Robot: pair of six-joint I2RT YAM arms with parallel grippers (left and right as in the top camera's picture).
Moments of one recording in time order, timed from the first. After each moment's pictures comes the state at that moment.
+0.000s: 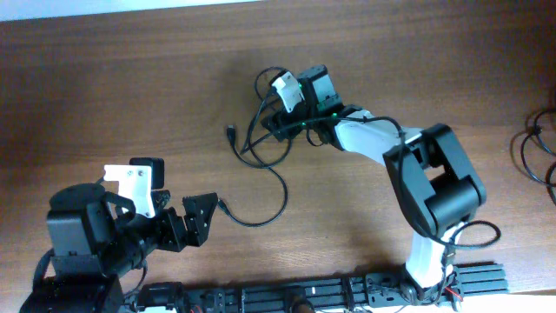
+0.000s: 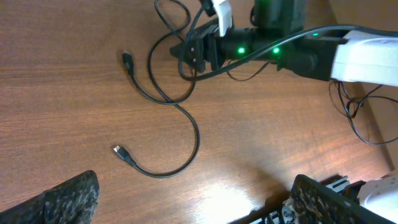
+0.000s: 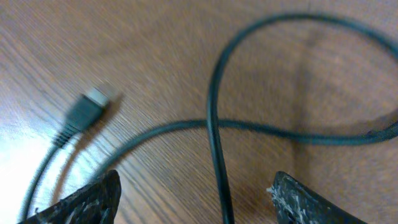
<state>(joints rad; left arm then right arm) -0.03 0.72 1.14 -1.24 0.48 -0.16 0.43 1.99 1.11 0.05 -0.37 -0.07</state>
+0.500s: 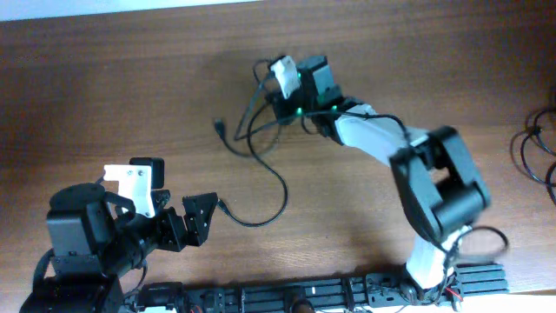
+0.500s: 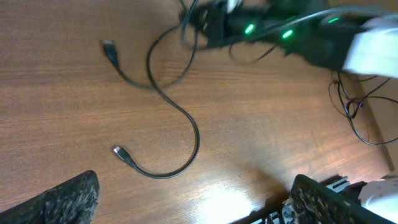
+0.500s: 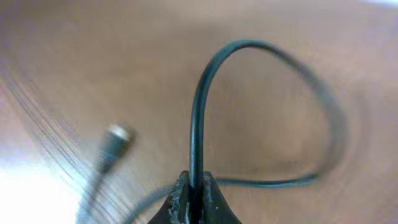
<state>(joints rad) -0.03 0.72 1.14 -1.23 0.48 -0.16 0.43 1.91 1.19 0.09 -0.36 0.00</state>
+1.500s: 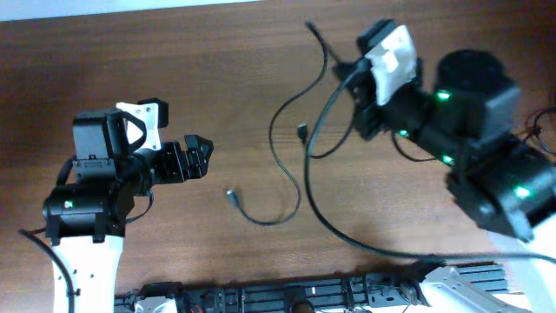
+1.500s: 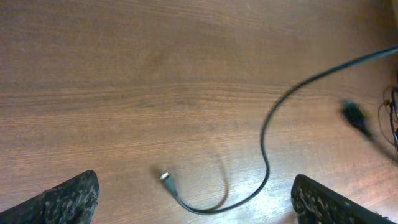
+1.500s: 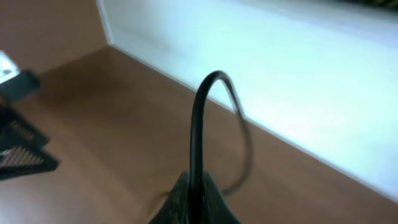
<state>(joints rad) -0.03 1.07 1.14 -1.00 0.39 -0.16 0.43 1.12 1.54 -0.74 -0.16 -0.14</state>
